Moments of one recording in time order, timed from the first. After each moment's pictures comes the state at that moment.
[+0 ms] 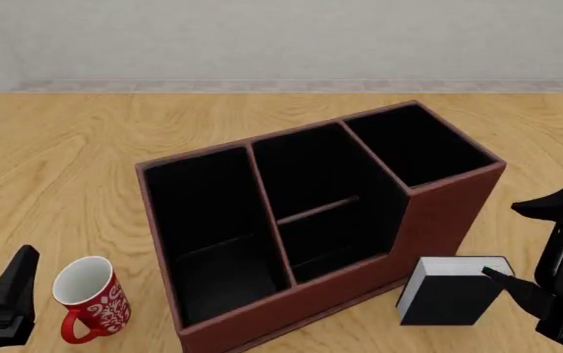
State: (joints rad) left arm 0.01 0.02 0.00 -0.01 0.00; right arm 0.28 0.62 -0.65 0.82 -0.90
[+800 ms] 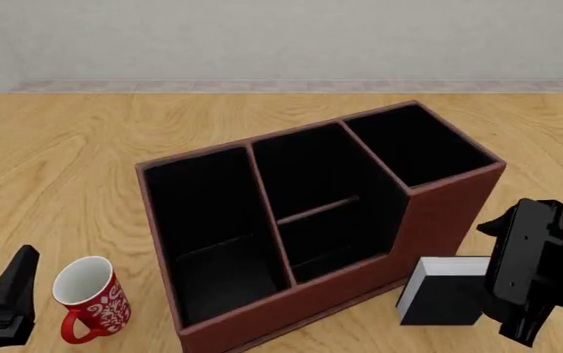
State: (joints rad) left arm 0.01 0.02 0.00 -0.01 0.00; right arm 0.26 0.77 -0.53 0.67 -0.96
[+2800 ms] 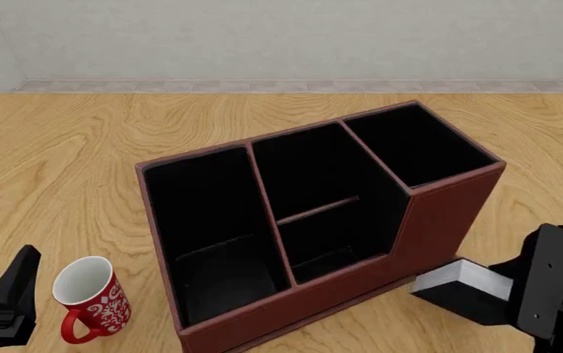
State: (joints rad) left arm 0.00 0.02 0.00 -0.01 0.00; right arm 0.27 0.66 -0.51 0.83 -0.94
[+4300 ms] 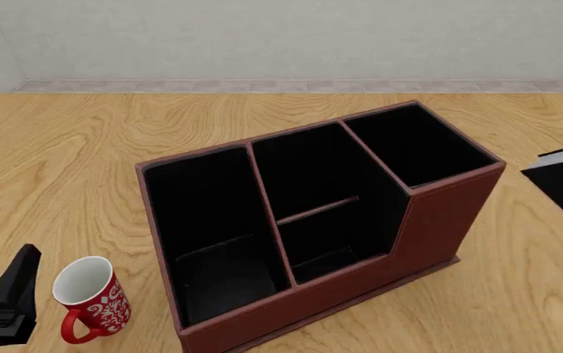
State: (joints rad) left arm 0.00 0.03 0.00 -0.02 0.00; right arm -0.16 0.59 -0.90 0.92 -0.89
